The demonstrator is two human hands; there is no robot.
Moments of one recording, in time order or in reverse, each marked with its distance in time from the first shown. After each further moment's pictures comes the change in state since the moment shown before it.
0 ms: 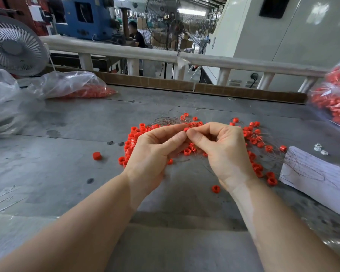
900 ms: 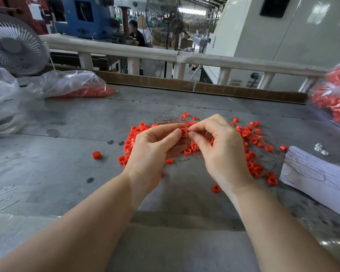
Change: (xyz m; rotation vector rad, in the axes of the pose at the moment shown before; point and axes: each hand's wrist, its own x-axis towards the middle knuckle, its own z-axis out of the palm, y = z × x) left_hand 0.000 0.003 0.002 0.059 0.064 0.013; right_hand -0.001 -0.001 -0.002 -0.553 0.046 -0.318
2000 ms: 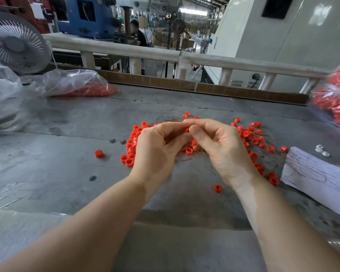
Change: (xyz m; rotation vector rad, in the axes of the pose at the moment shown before) left_hand -0.006 0.001 0.003 0.570 0.020 0.456; right_hand 0.001 0.000 -0.002 0.622 -0.221 0.290
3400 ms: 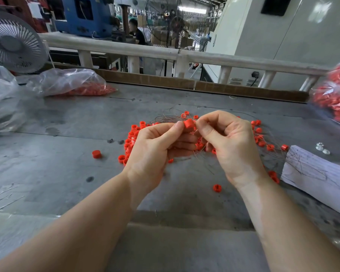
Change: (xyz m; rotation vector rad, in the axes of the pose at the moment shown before) left_hand 0.003 0.001 -0.003 -0.550 -0.126 -0.434; right_hand 0.003 -0.003 -0.005 0.014 0.125 -0.164
